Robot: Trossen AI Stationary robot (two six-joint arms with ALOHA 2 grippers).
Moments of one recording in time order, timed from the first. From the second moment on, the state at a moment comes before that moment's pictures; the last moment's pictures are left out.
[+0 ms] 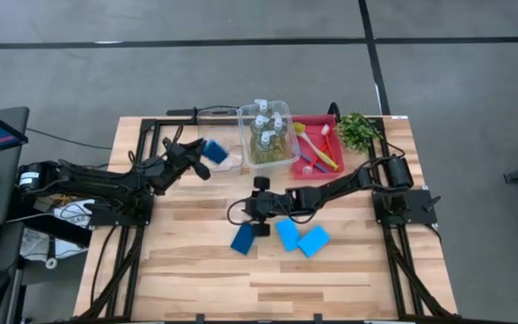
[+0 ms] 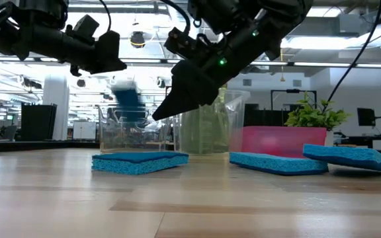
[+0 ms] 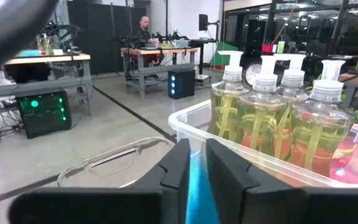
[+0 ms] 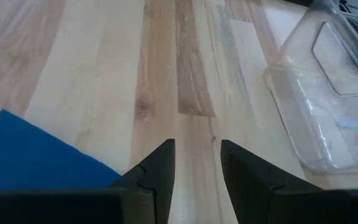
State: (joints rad) left arm 0.13 0.96 0.21 0.77 -0.73 0.01; right arm 0.10 1.80 1.09 0.18 0.27 -0.09
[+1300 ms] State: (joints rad) left arm 0.13 0.96 0.21 0.79 -0.40 0.02; right arm 0.10 1.80 1.09 0.15 0.26 -0.09
